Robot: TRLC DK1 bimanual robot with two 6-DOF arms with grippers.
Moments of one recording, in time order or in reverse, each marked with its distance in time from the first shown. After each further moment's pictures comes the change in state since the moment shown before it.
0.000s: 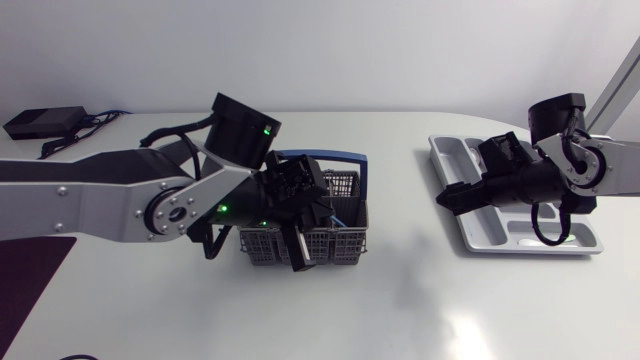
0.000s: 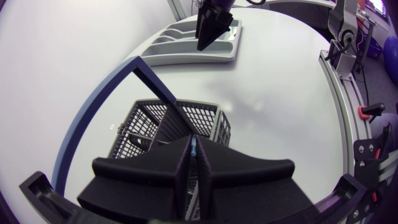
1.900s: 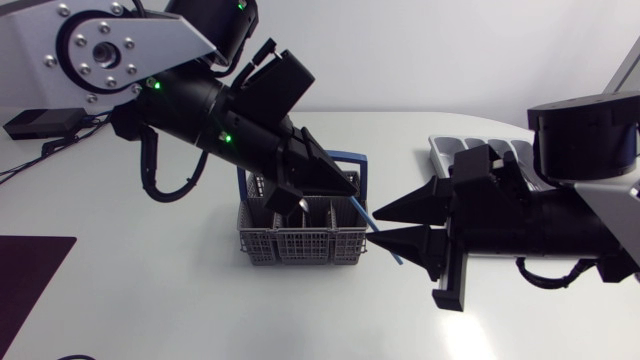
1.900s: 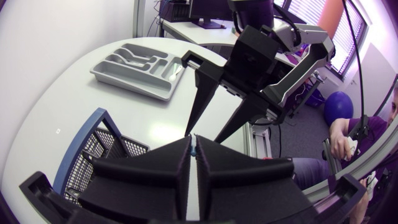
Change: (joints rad) left arm 0.069 -0.031 0.400 -0.591 0.491 -0.188; right arm 0.509 -0.501 -0.166 -0.026 -0.291 -0.153
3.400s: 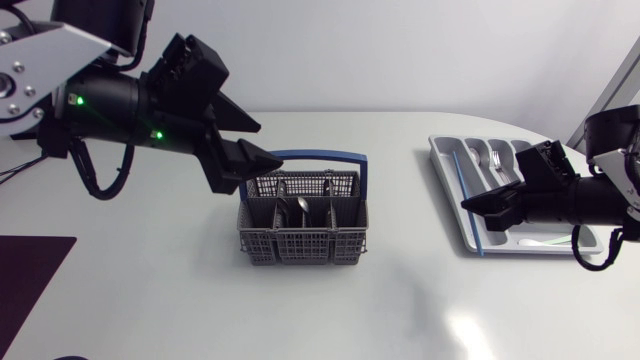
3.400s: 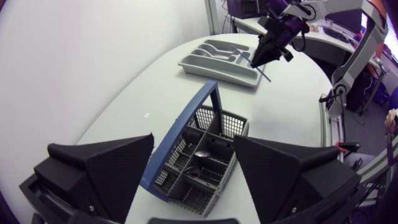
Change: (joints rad) left arm 0.191 -0.202 -0.198 0.185 -0.348 0.126; right arm -0.648 0.297 0.062 -0.066 0.000 -0.034
